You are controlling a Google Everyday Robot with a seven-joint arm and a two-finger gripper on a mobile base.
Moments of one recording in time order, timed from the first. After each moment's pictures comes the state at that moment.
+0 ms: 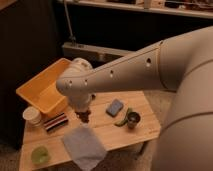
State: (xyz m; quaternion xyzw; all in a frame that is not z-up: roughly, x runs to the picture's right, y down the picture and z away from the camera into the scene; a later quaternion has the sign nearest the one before) arm -0.125 0.084 0.655 -0.22 0.12 0.67 0.70
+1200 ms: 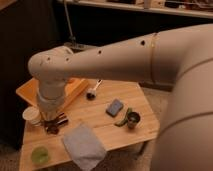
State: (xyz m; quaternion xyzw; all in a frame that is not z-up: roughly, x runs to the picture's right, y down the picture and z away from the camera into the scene) arm -0.236 0.106 0.558 -0.42 0.05 0.46 0.78
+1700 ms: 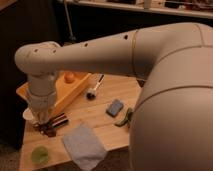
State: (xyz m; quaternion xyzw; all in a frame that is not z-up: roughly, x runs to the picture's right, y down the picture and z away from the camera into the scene) arm -0.248 0.111 0.546 -0.46 0.07 0.40 0.79
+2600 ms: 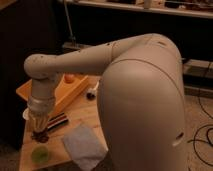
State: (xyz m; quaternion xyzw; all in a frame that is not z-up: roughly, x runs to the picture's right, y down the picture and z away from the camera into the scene) arm -0.276 0.152 0.576 -0.56 0.07 0.34 0.75
